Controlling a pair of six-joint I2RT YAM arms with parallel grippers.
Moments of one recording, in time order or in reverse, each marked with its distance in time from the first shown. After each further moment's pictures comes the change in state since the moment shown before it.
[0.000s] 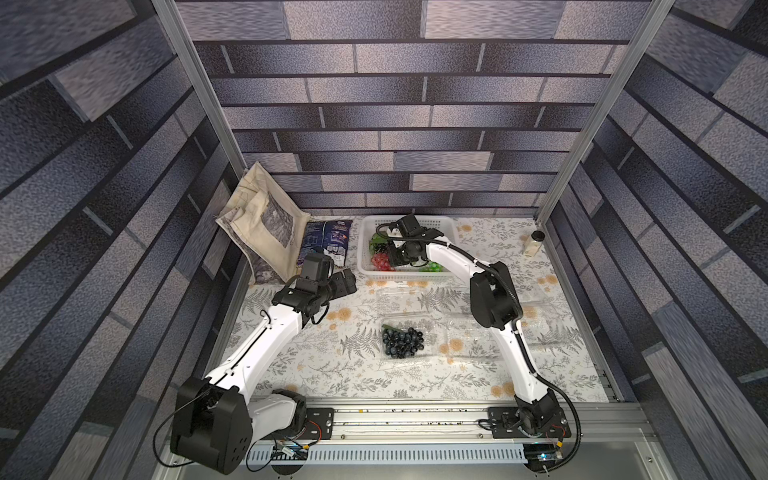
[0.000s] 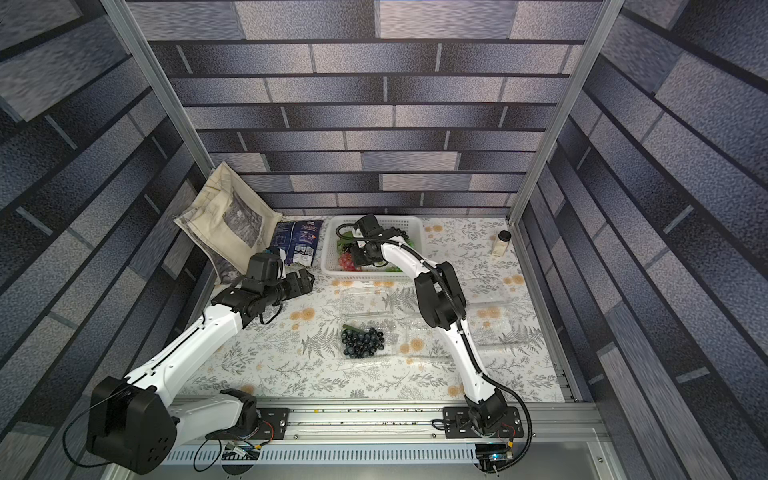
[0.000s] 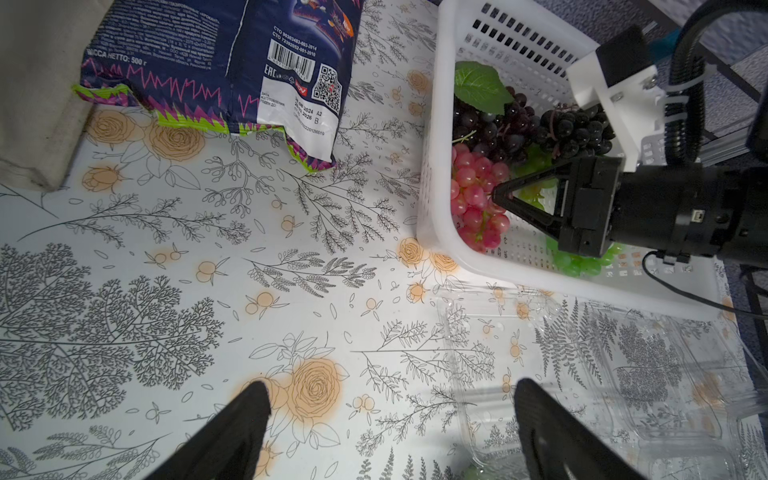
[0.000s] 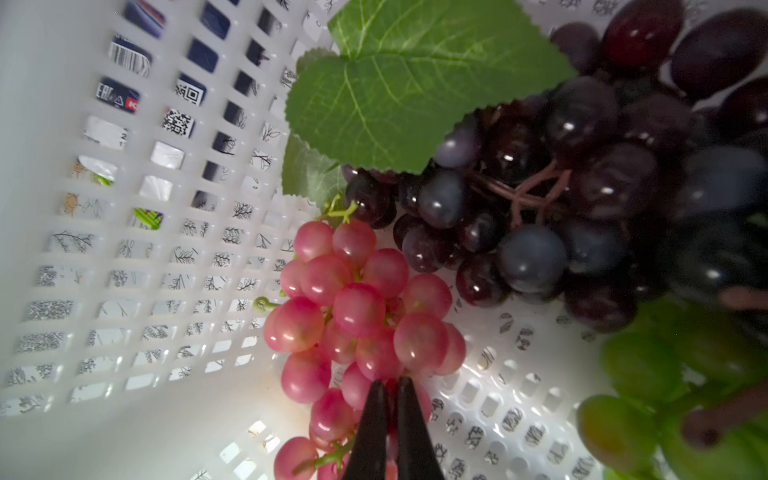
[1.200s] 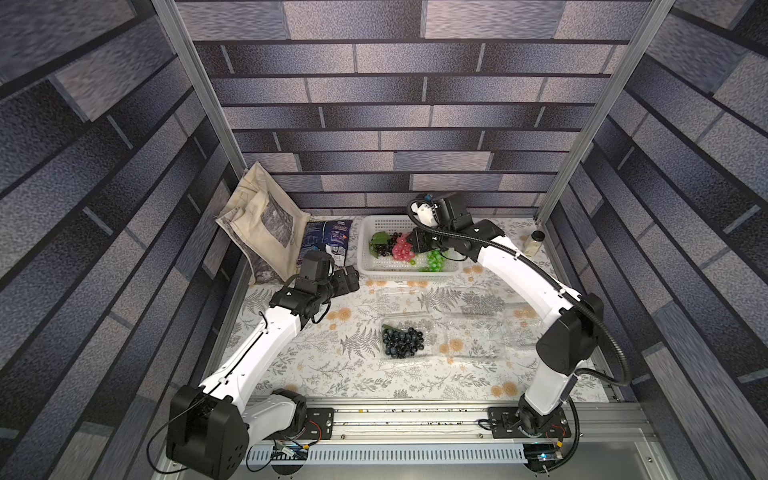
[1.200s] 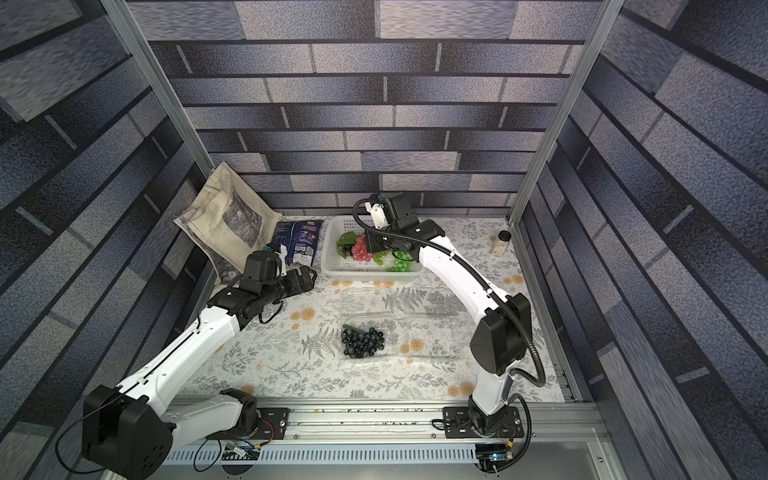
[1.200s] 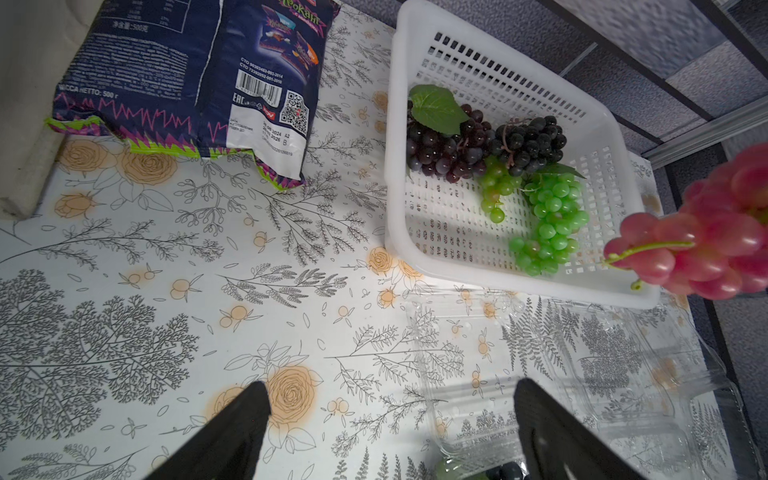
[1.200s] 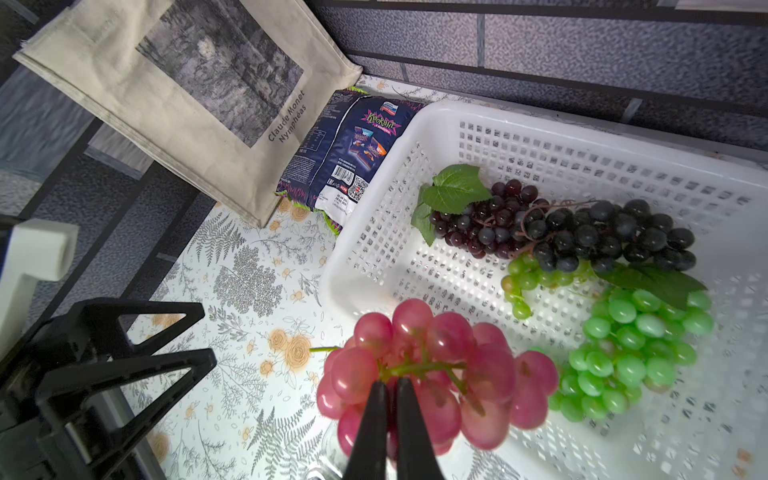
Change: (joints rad) left arm -0.043 -0.044 0.025 0.000 0.018 0.000; right arm 0.010 -0.702 -0.414 0.022 0.014 -0.009
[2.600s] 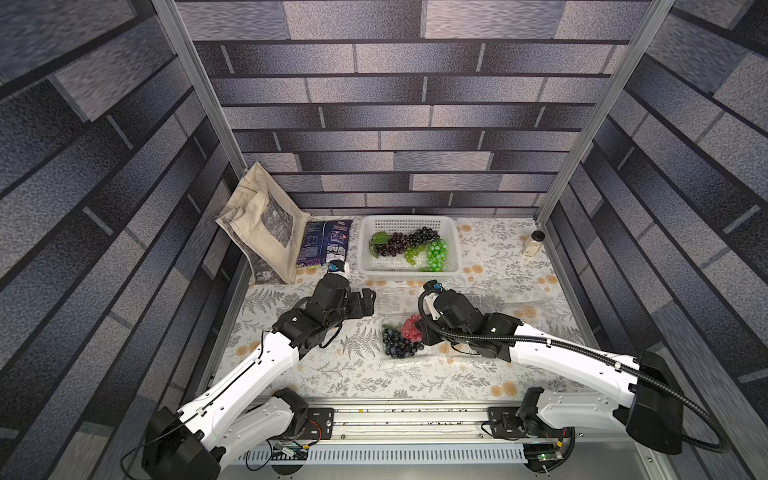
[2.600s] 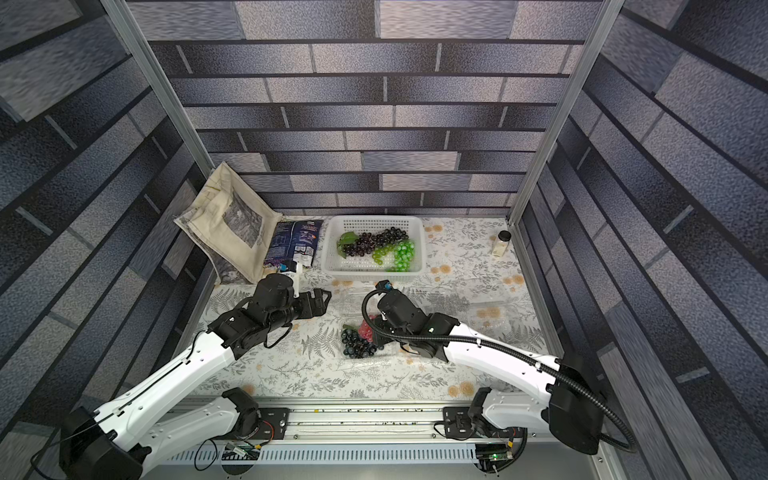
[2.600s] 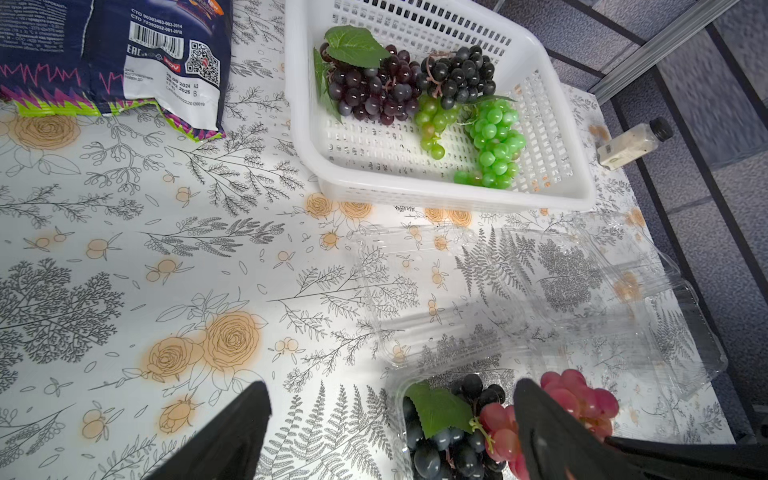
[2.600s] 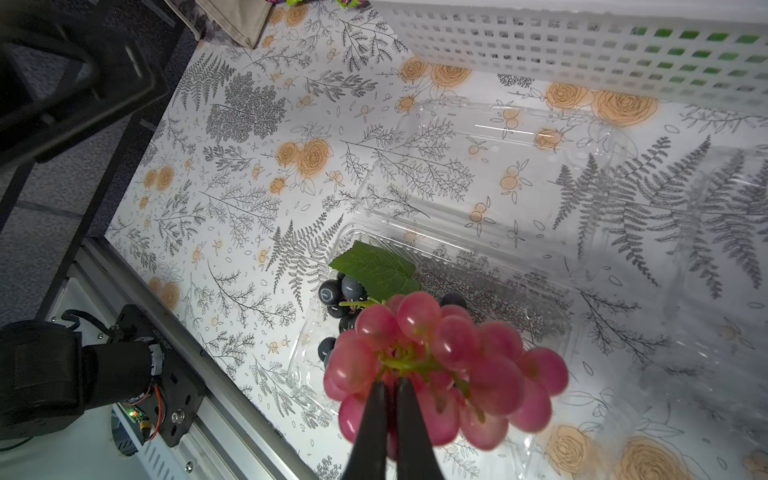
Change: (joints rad) left arm -0.257 -0.162 -0.113 -0.019 -0.113 -0.044; right arm 0.396 -0.518 -0.892 0.271 0.246 0.355
